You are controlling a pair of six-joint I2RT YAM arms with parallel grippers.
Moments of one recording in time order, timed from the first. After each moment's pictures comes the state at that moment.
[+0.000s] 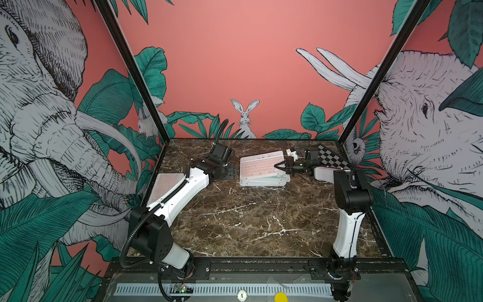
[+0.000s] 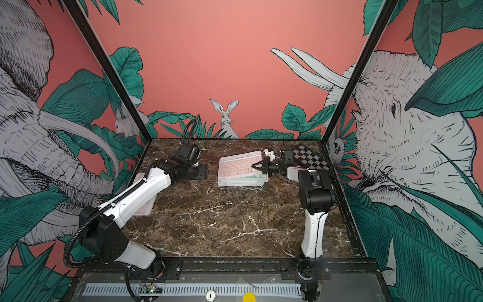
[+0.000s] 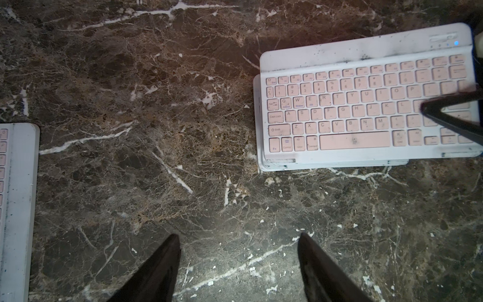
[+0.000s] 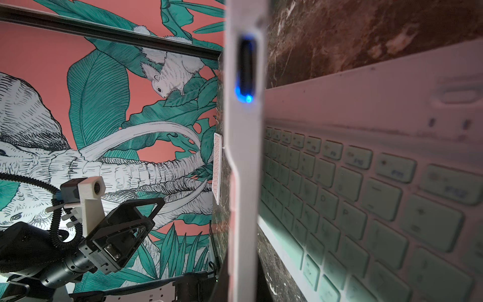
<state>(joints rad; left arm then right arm) -0.52 1.50 1.33 -0.79 -0.12 -0.42 0.12 2.07 1.24 0.21 -1.13 0.79</state>
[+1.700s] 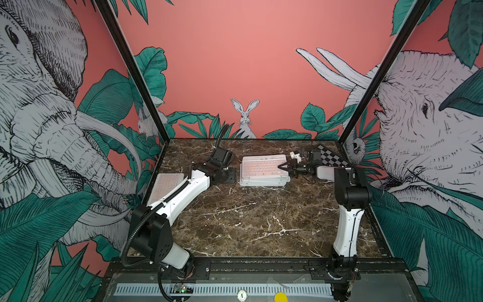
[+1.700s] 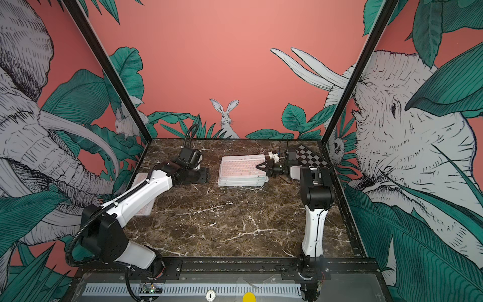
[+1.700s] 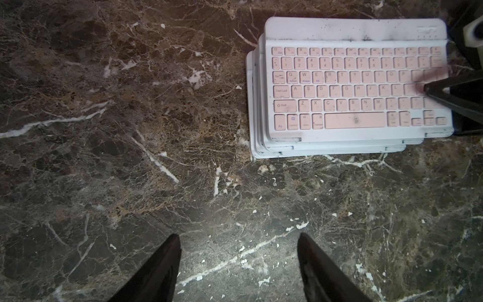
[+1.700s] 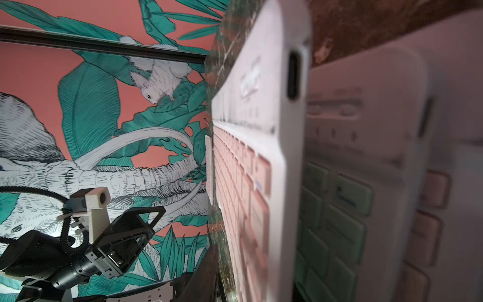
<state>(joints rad) -0.52 1.50 1.26 -0.75 -0.06 -0.45 0.06 2.14 1.30 0.05 -1.14 0.68</state>
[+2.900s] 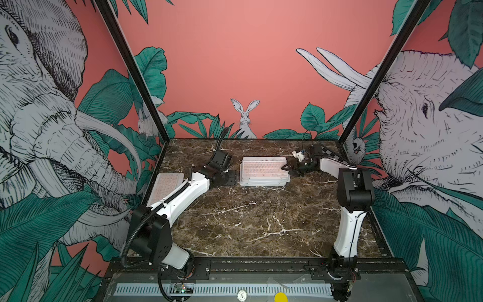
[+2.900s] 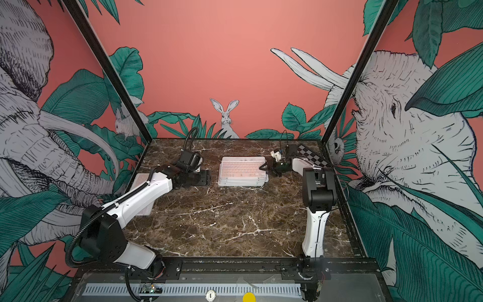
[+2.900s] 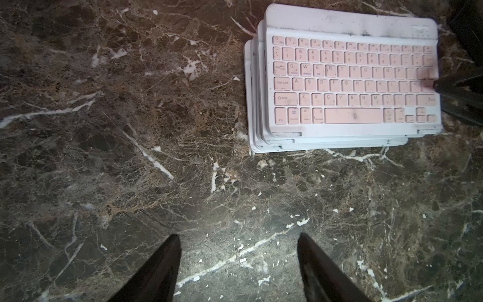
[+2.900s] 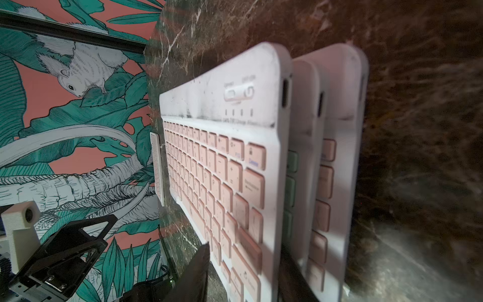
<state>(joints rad) -0.52 1.49 1.21 -0.71 -0.04 -0.45 0.06 2.10 1.45 -0.44 -0.91 0.35</state>
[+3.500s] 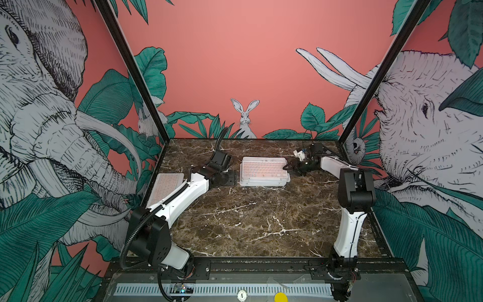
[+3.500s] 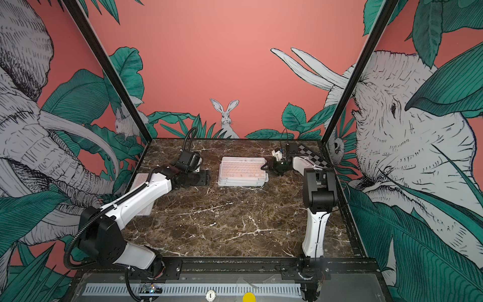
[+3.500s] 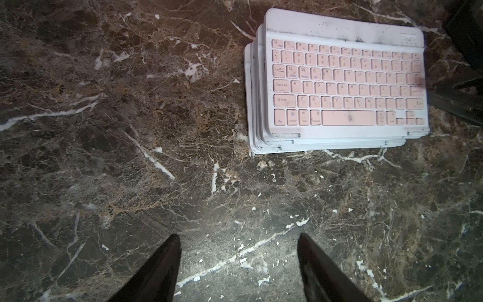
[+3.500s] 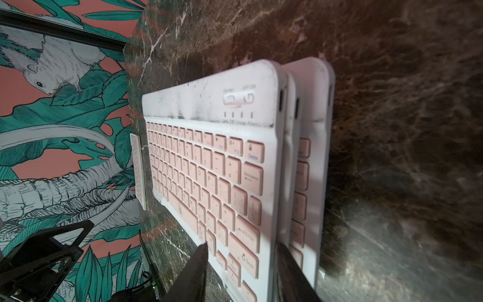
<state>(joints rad) -0.52 1.47 1.20 -0.71 -0.05 -0.45 0.06 2.08 1.48 -0.51 -0.82 0.29</state>
